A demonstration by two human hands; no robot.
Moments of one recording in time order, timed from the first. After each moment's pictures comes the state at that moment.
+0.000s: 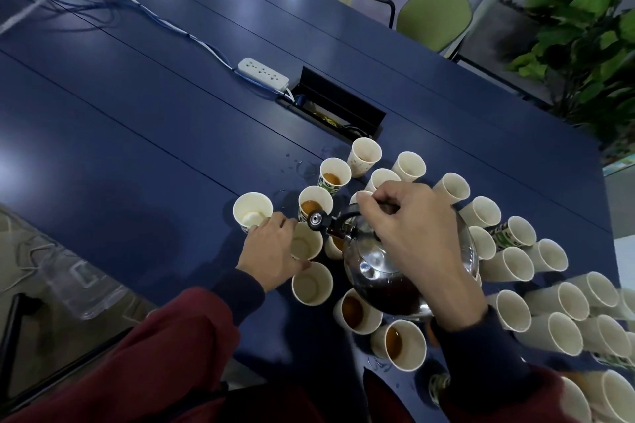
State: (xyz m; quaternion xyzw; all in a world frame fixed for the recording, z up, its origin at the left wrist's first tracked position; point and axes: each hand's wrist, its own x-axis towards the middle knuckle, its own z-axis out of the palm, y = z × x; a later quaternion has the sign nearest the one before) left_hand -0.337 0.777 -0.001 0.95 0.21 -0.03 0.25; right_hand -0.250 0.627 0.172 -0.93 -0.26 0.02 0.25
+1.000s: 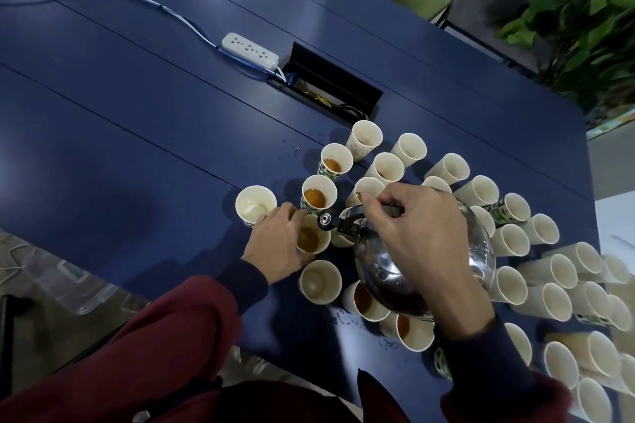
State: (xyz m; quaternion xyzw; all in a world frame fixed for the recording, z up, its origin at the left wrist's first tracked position) left_hand -0.336 0.797 -0.009 0.95 0.12 -0.02 0.28; right_hand -0.268 0.645 0.171 -0.95 -0.23 0.00 0.20
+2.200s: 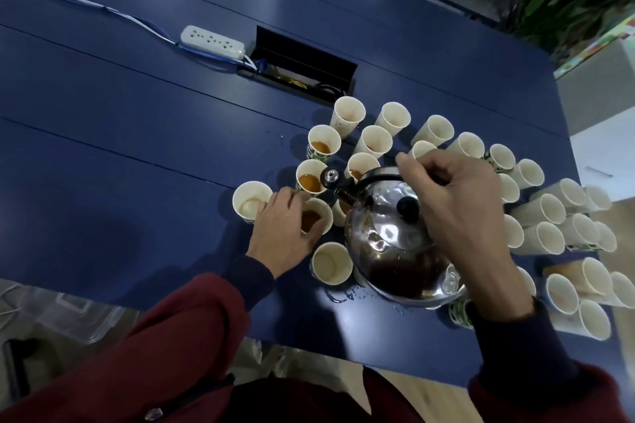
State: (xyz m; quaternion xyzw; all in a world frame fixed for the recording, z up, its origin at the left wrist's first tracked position) left_hand -0.335 0.804 -0.014 0.94 0.09 0.08 0.33; right_hand -0.282 0.634 0.184 -0.93 -0.08 -0.02 0.36
